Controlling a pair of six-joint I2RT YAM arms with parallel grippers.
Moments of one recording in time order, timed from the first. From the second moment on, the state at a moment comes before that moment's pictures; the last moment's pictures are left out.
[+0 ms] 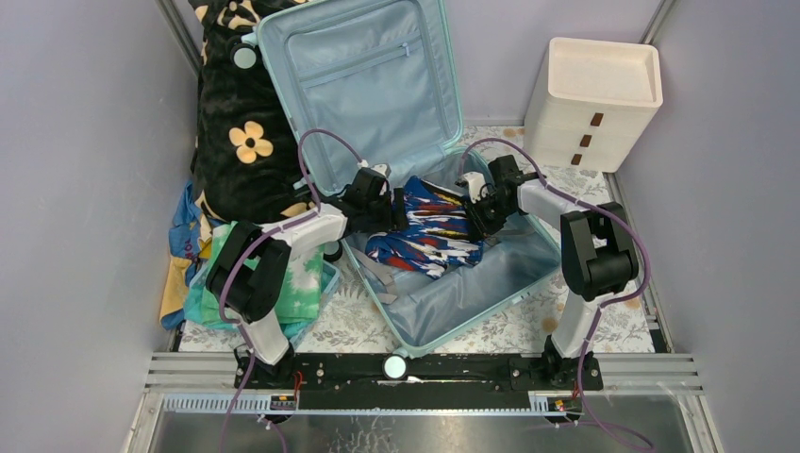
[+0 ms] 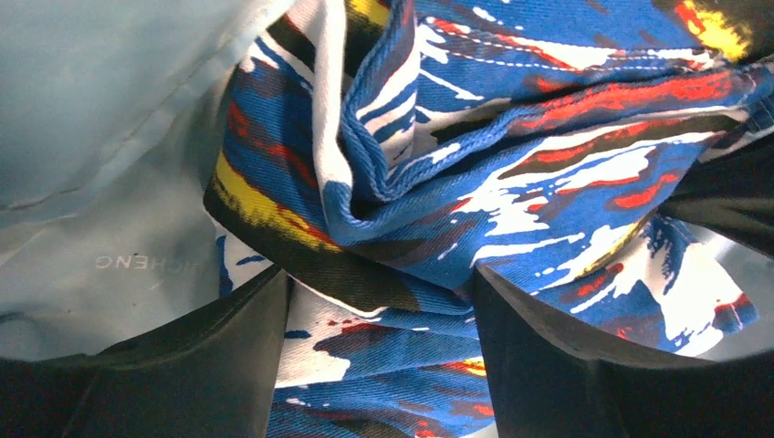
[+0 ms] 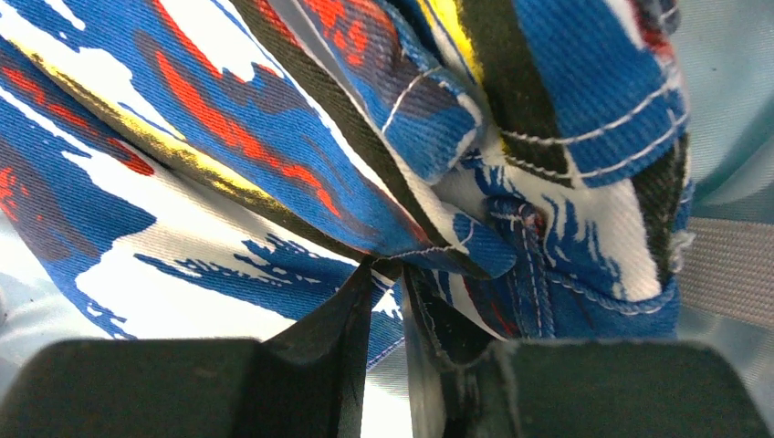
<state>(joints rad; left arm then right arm) -0.52 1.75 1.08 -0.17 0.09 -0.52 0.27 1.85 1.21 -0.62 -0.44 -0.34</state>
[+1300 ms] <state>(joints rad) -0.47 1.75 1.13 -0.27 0.15 -0.44 0.26 1.85 1.21 -0.64 -0.44 -0.36</state>
